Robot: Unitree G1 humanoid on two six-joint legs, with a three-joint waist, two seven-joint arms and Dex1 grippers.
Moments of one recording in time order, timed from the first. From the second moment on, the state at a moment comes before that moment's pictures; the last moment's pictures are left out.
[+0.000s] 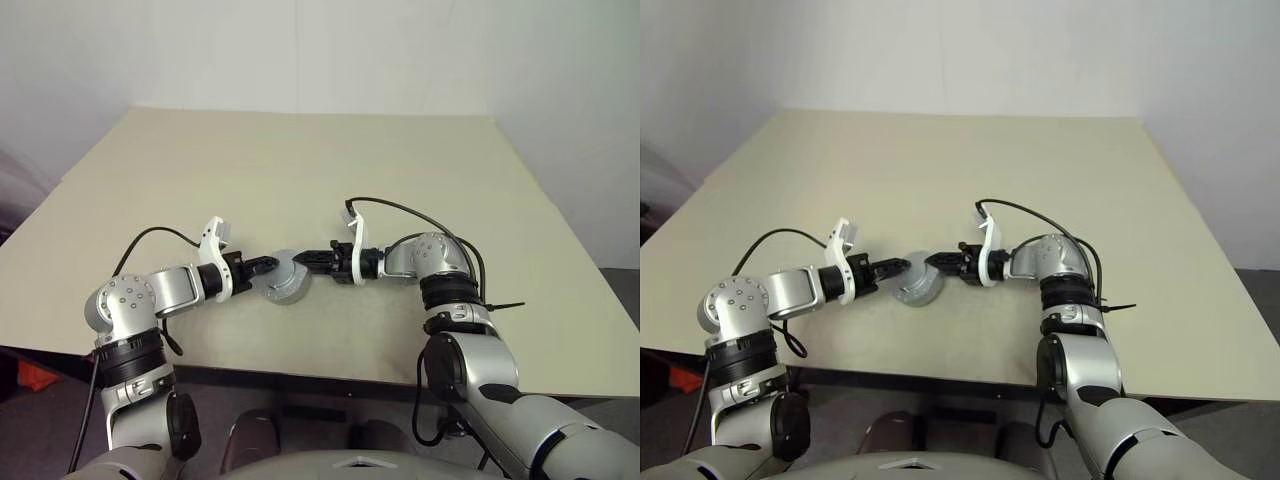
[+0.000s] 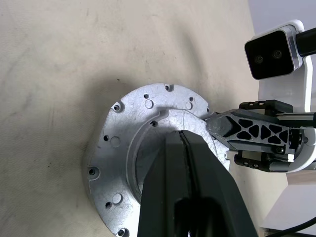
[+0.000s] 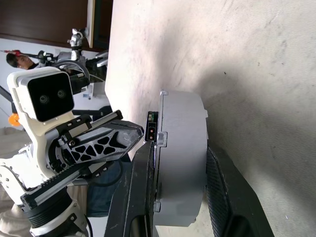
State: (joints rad) left arm -0.45 0.17 0.51 -0.09 -0.84 1.57 -0.18; right arm -0.81 -0.05 -0.28 0.62 0.52 1.36 0.58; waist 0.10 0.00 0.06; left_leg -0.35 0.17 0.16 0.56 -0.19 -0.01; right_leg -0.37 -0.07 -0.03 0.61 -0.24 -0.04
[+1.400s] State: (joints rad) left arm -0.46 0.07 0.72 -0.09 -1.07 1.40 -0.10; right arm -0.97 0.03 -0.64 0.93 0.62 1.01 0.29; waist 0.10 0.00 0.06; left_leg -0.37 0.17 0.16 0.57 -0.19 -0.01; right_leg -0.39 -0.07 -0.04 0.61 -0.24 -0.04
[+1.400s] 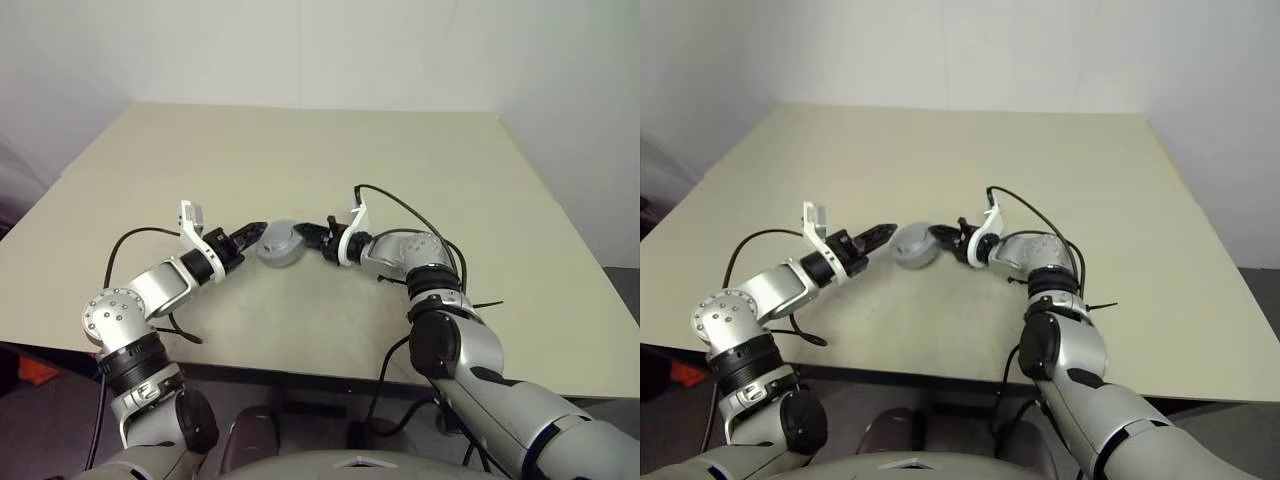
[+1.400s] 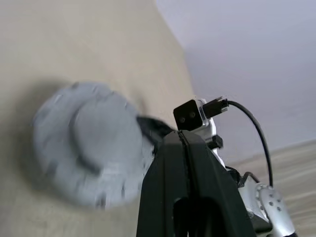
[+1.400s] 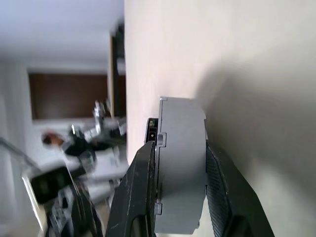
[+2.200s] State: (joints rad) left arm -0.36 0.11 0.69 -0.07 -1.31 1.13 0.10; right arm -1.08 -0.01 -0.73 1.00 0.80 1.01 0.19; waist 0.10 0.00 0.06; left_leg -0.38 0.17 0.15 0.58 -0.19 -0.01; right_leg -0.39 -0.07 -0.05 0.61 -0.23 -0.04
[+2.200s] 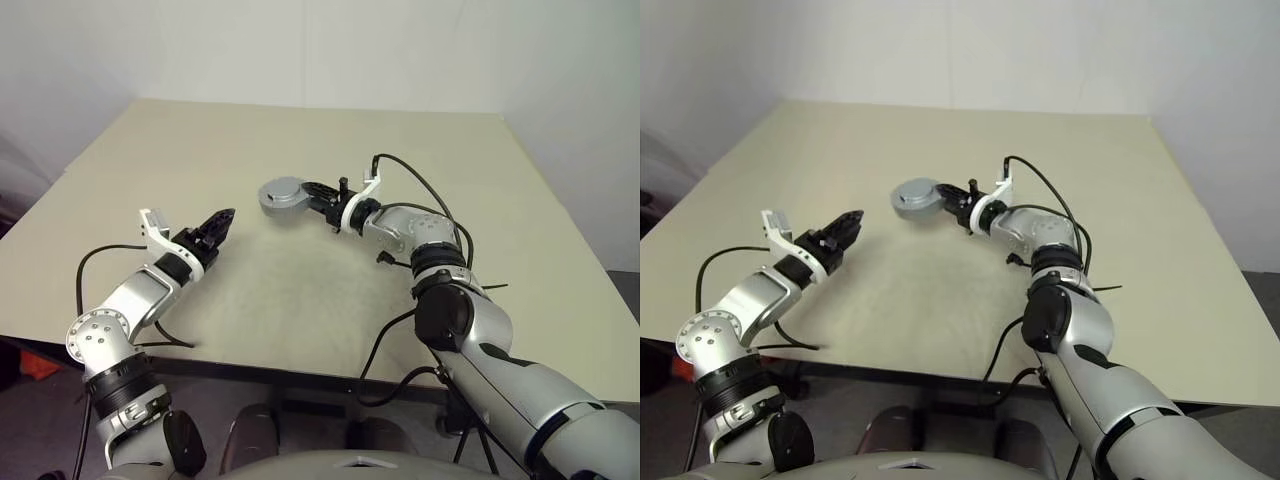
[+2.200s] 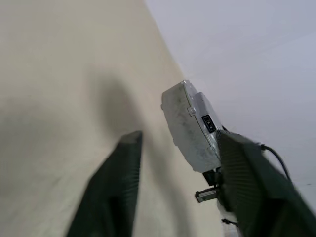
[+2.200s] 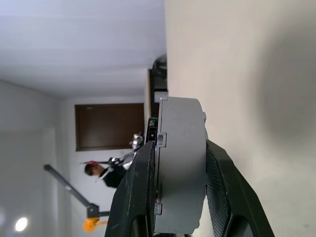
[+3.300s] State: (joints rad) left arm -0.30 0.24 0.42 0.01 -1.84 0.95 0.19; right arm -1.01 0.04 -0.67 0.76 0.97 1.26 0.13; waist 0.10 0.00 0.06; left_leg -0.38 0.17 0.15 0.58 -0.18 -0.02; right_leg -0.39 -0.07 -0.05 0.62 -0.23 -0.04
